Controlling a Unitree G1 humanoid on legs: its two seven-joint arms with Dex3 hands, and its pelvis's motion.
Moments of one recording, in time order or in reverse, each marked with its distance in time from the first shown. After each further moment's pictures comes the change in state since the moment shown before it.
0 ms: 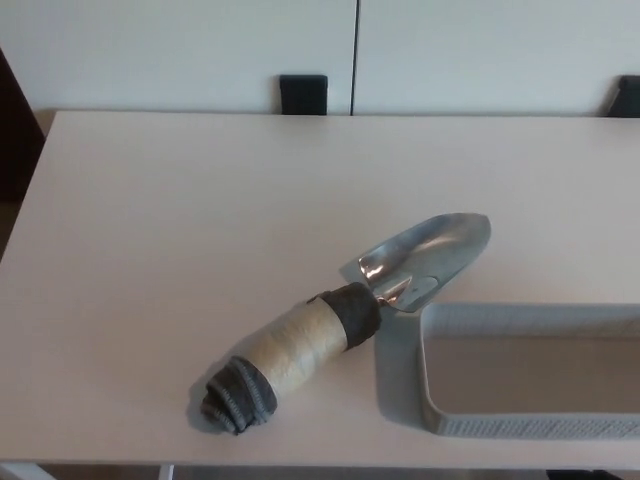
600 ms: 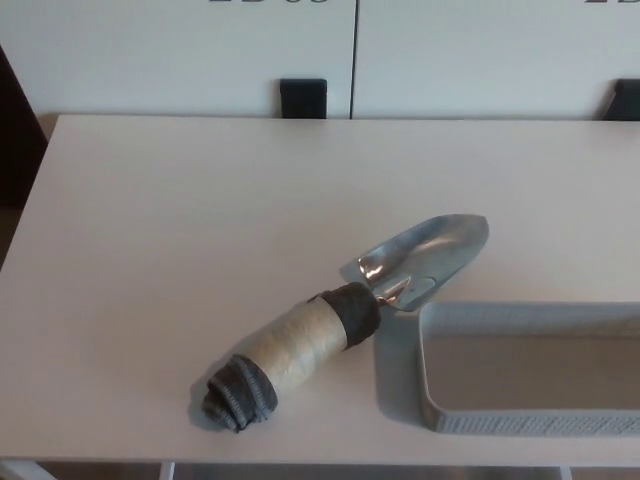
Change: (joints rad) left_arm 0.287 0.097 -0.115 -0.515 0.018 -0.135 -0.072; right_arm 0.415 -0.009 -0.042 -0.367 0.026 0.049 0.024
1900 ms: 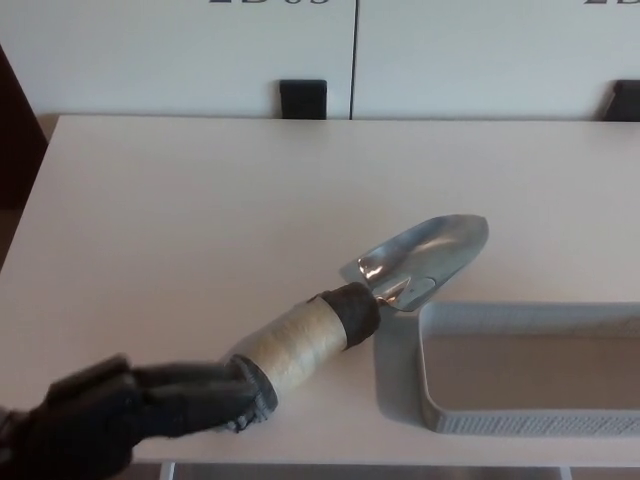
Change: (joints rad) left_arm -0.126 0.263 0.350 -0.792 -0.224 -0.027 -0.146; right_arm -0.009 -0.004 -0.003 -0.014 0.022 0.001 0.040
